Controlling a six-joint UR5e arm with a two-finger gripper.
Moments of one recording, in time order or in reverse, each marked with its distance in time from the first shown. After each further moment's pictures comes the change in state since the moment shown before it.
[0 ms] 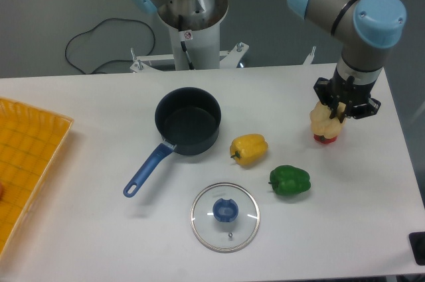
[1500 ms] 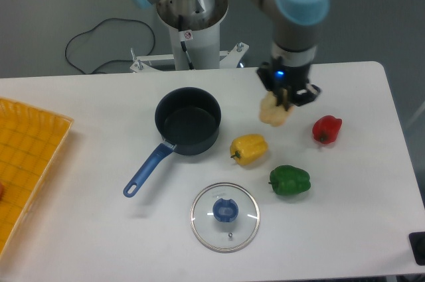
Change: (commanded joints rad) arm -0.224 0.259 -0.213 -0.023 -0.003 -0.144
